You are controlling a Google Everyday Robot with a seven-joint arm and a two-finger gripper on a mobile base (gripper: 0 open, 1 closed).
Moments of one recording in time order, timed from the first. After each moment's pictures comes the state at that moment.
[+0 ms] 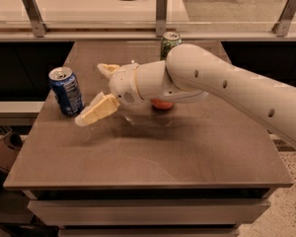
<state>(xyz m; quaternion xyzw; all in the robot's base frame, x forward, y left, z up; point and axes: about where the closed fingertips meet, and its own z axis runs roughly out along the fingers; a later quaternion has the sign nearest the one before) 0.550 0.146 0.879 -0.55 0.59 0.34 0.47</state>
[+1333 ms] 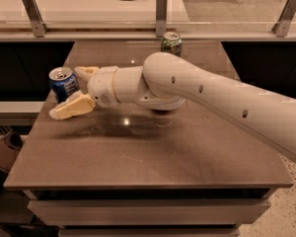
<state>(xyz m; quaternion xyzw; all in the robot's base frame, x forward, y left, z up) 0.555 0.201 0.879 -0.53 0.59 0.36 0.50</state>
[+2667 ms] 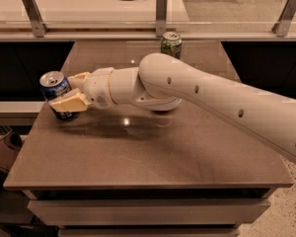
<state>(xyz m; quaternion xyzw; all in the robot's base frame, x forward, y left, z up) 0.549 0.210 0.879 -0.53 0.58 0.36 0.50</state>
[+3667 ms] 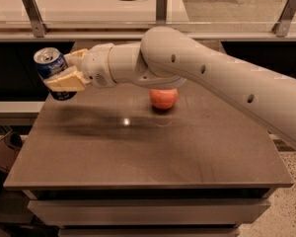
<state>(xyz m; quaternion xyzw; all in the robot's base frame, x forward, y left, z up) 0.558 0.202 0.937 -0.54 0.57 0.35 0.52</state>
